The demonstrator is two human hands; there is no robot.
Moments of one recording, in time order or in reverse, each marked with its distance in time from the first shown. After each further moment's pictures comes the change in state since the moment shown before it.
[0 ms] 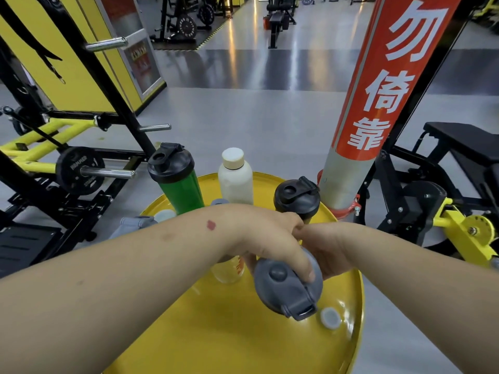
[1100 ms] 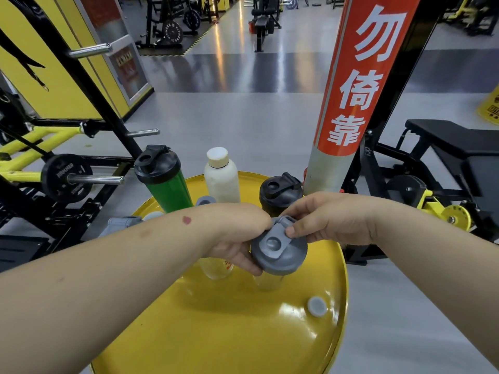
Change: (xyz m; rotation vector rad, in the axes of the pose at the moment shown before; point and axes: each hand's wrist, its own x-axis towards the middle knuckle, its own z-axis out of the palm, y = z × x) left_hand 0.010 -0.013 0.012 -0.609 0.042 -0.169; right_hand -0.060 0.005 -0.027 -0.200 0.037 -0.506
